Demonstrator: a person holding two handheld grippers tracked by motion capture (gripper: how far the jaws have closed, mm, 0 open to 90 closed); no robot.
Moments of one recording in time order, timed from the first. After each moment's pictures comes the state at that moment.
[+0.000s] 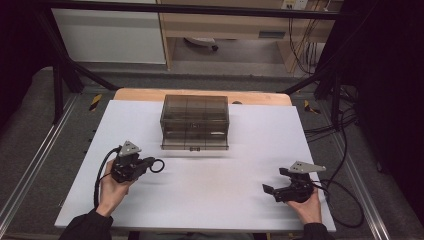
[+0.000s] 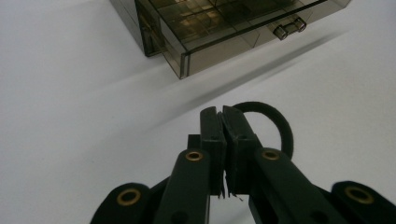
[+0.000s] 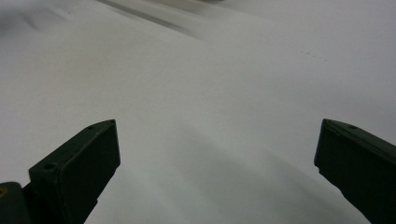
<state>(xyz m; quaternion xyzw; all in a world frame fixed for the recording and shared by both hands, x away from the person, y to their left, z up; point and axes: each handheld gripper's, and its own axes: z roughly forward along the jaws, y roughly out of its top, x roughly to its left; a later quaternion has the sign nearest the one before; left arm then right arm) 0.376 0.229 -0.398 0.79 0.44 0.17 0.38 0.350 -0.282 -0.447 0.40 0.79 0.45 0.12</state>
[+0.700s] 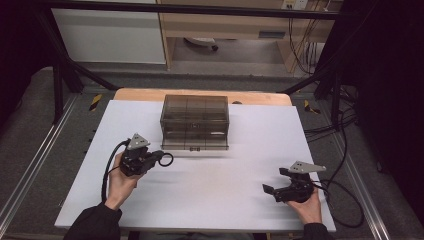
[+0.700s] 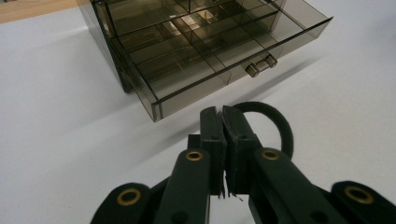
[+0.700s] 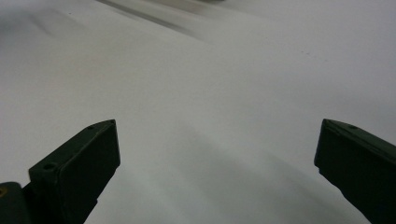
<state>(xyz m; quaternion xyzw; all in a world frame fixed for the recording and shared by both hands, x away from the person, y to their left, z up) 0.386 0.204 -0.379 0.80 0.42 0.17 0.40 0.350 -0.282 -0.447 0.40 0.79 0.45 0.12</state>
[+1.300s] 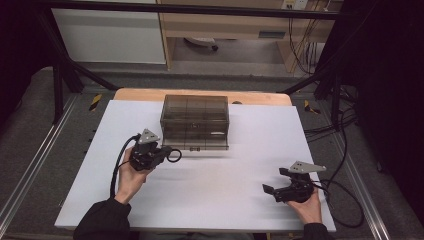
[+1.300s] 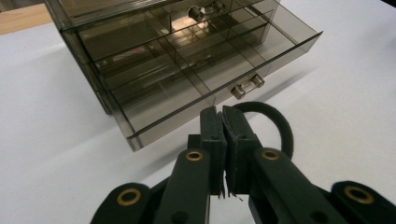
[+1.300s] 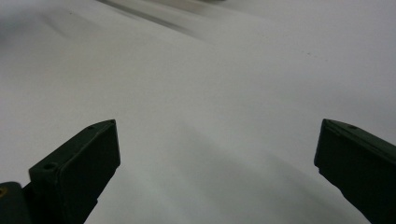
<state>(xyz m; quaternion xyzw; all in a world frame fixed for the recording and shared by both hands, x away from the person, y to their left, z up) 0.398 0.180 -0.374 0.80 0.41 0.17 0.40 0.350 -0.282 -0.447 0.40 0.79 0.45 0.12</state>
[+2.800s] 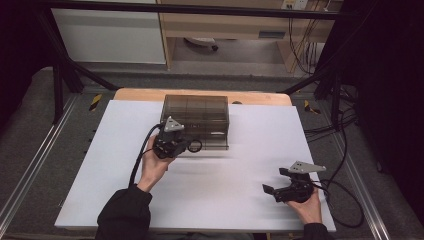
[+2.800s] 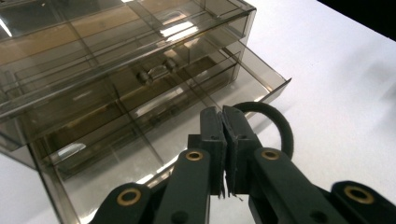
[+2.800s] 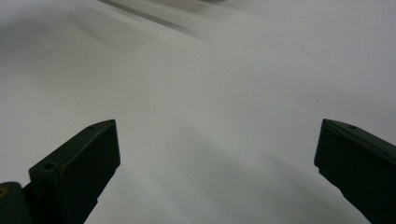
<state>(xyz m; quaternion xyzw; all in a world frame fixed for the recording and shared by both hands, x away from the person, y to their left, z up) 0.425 0.121 -0.356 0.81 0.39 0.17 0.41 0.350 -0.282 -0.447 0.40 0.79 0.45 0.12</state>
